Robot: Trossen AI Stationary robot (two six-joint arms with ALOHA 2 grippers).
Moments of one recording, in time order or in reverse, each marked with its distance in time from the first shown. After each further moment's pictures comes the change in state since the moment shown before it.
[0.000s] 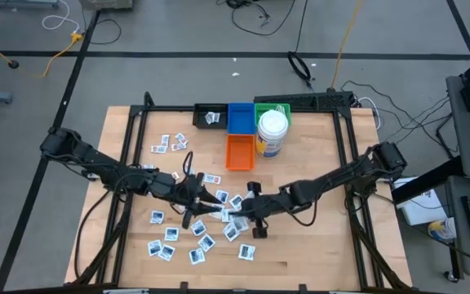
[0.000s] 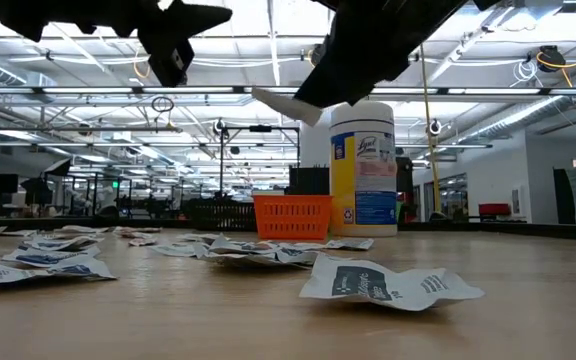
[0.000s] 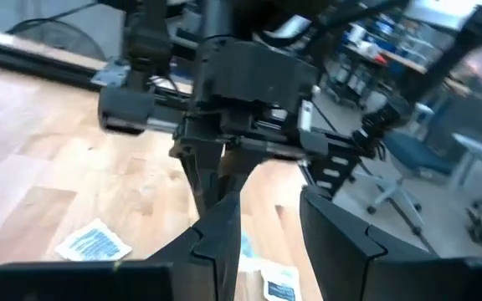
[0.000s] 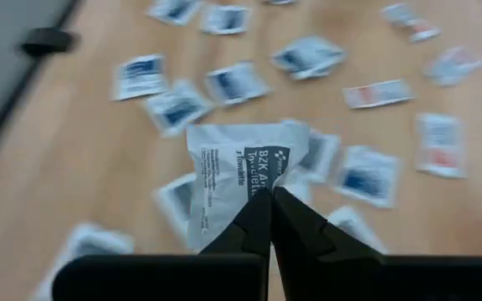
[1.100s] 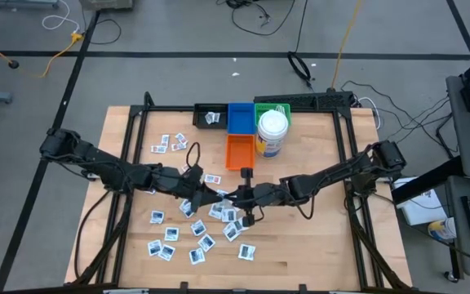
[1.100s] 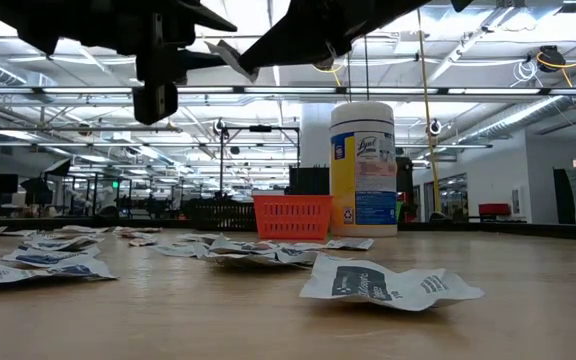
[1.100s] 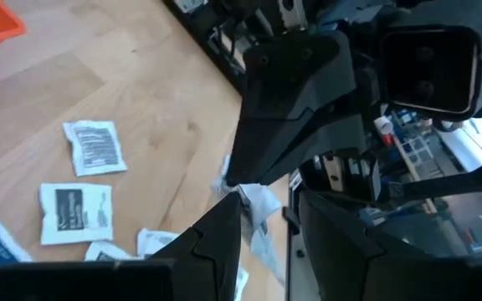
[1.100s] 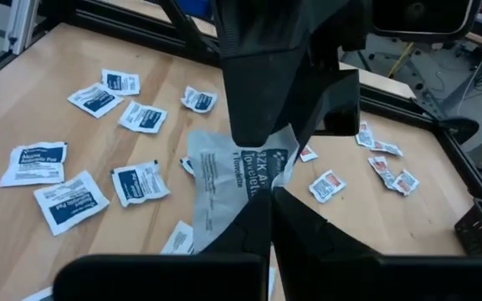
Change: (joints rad) left arm 0.084 0.001 0.000 -0.085 0.022 -0.580; right arm -0.051 -0.001 -0.001 0.277 0.152 -0.294
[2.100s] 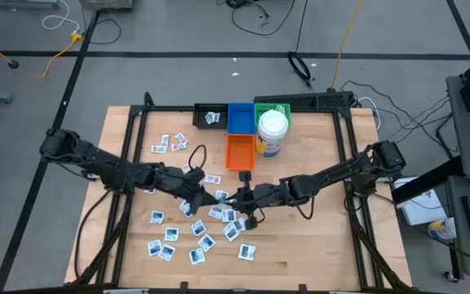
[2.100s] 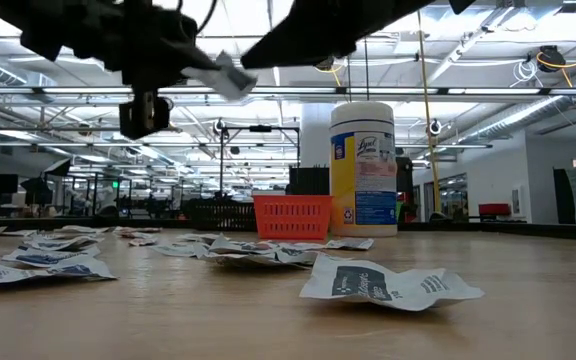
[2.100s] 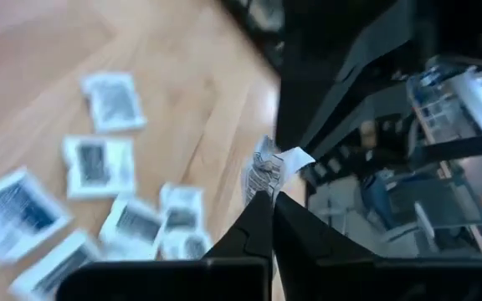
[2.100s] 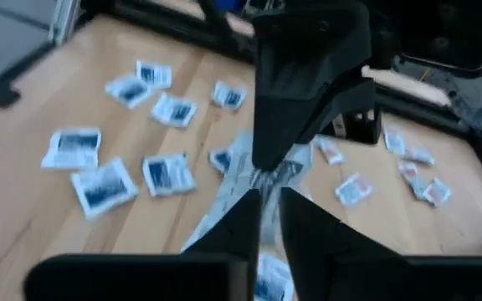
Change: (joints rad) left arm 0.030 -0.001 0.005 -0.139 0.114 0.007; right arm 0.001 0.001 0.000 -0.022 -0.080 -0.027
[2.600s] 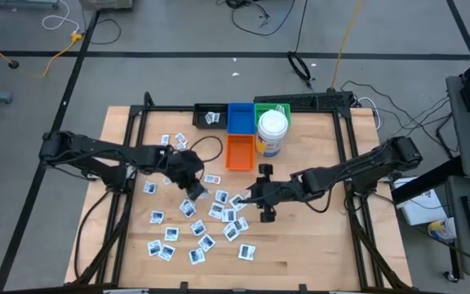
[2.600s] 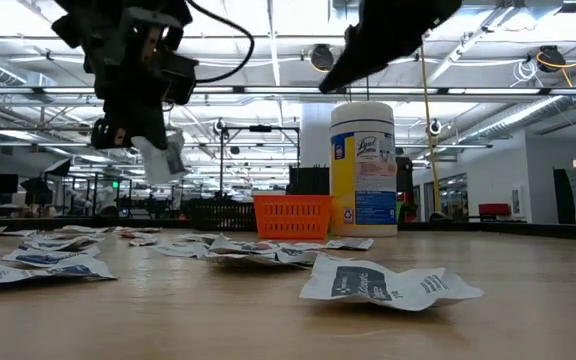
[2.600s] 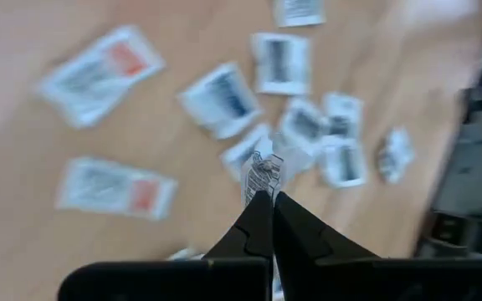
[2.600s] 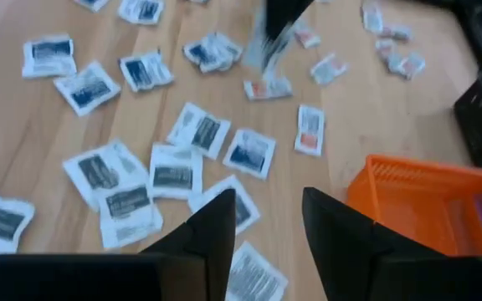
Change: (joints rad) left arm 0.228 0.000 0.205 -0.787 0.194 0.174; right arm 0.011 -0.167 0.001 -0.478 0.083 0.212
